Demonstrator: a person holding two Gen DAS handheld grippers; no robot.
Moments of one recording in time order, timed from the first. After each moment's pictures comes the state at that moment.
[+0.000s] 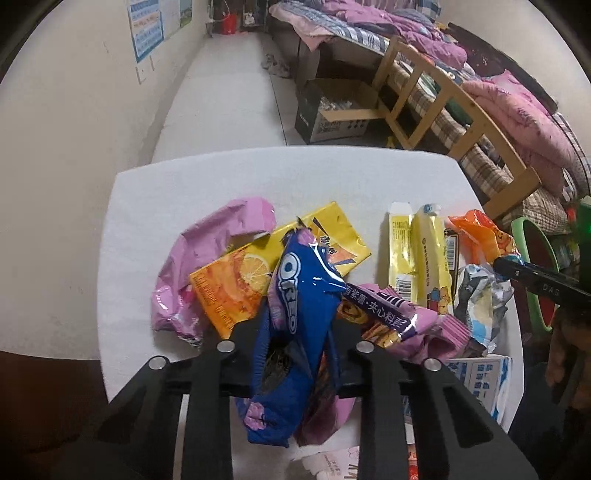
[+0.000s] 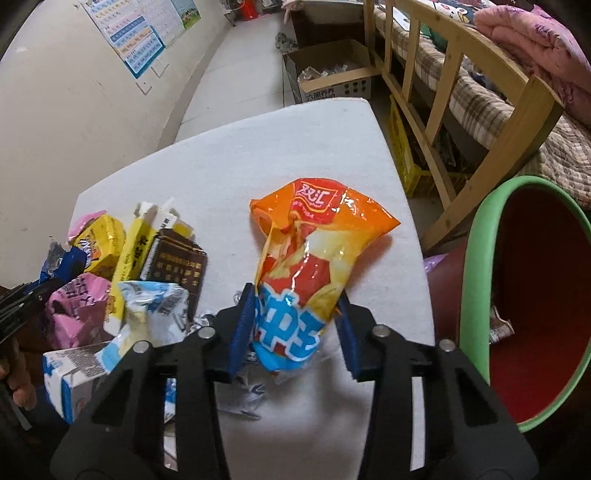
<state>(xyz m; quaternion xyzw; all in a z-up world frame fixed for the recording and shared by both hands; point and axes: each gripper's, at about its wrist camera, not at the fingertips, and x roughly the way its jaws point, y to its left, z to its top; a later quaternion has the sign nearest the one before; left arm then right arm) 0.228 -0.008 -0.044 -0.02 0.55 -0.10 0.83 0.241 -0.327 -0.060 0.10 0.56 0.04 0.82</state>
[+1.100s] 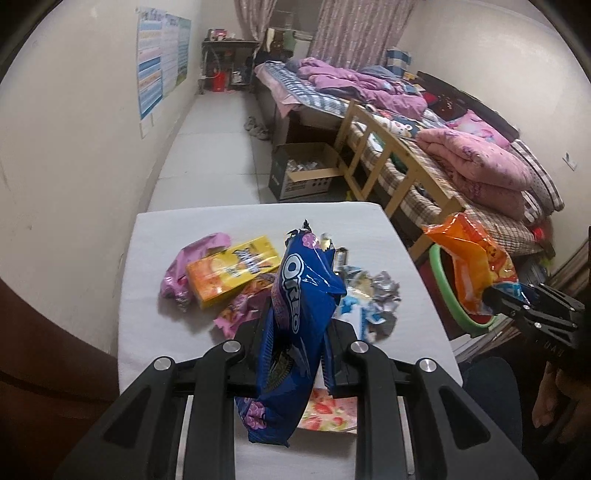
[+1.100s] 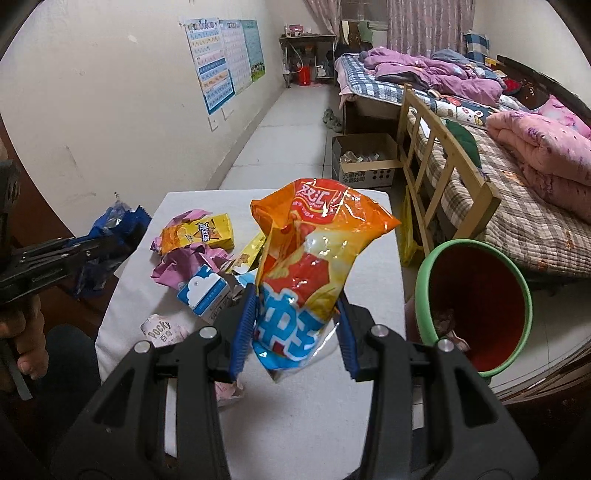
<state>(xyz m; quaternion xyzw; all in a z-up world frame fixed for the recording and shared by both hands) 0.108 -0.033 0.071 -0.04 0.44 -0.13 0.88 0.098 -0.292 0.085 0.01 0.43 0.10 0.90</state>
